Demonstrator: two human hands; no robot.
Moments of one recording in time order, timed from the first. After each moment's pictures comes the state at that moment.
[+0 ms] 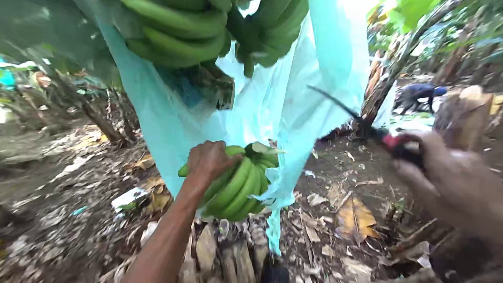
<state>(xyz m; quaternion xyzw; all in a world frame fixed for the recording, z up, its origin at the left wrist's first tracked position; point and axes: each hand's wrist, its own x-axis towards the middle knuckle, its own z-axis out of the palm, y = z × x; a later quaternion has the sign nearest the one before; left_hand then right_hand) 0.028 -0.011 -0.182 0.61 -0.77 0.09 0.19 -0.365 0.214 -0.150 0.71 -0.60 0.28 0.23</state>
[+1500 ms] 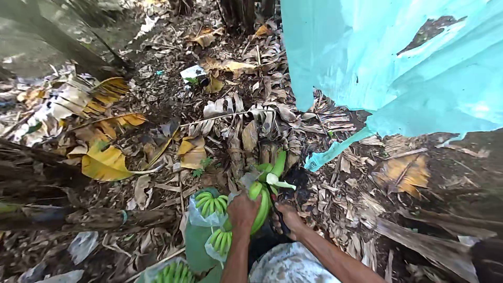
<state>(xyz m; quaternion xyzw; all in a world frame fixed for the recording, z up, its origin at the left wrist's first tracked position) 0.113 0.232 -0.568 0.87 -0.42 -0.26 -0.03 -0.069 0.231 -0.651 0.16 -0.48 0.16 -0.85</state>
